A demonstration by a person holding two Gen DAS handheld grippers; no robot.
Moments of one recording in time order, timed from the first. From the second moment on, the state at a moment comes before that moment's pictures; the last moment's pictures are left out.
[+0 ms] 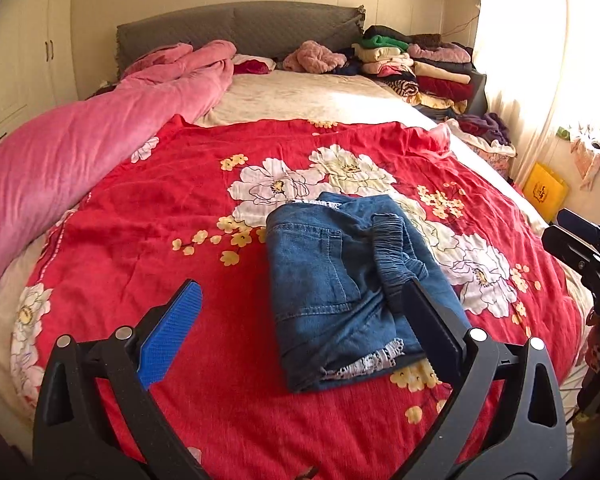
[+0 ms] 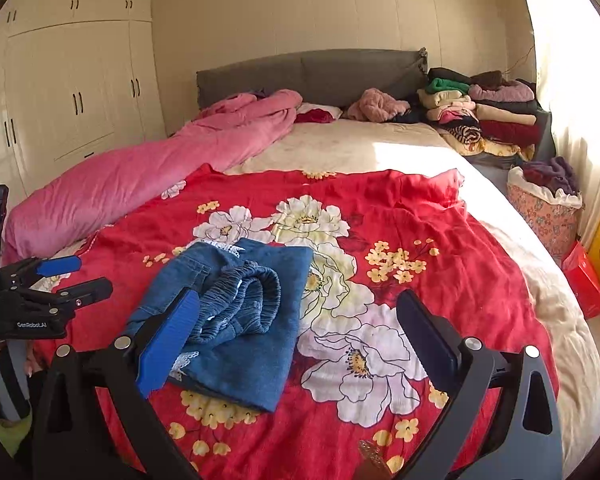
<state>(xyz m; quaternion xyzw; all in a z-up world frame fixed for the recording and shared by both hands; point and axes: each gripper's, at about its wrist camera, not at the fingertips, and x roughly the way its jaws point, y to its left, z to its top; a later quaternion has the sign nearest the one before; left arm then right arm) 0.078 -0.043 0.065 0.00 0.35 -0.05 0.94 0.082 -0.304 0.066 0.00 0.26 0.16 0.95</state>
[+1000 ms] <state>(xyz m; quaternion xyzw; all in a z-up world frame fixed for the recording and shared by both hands) 0.010 -0.037 0.022 -0.01 0.39 -0.04 0.92 0.017 -0.313 0.018 0.02 0.33 0.16 0.93</state>
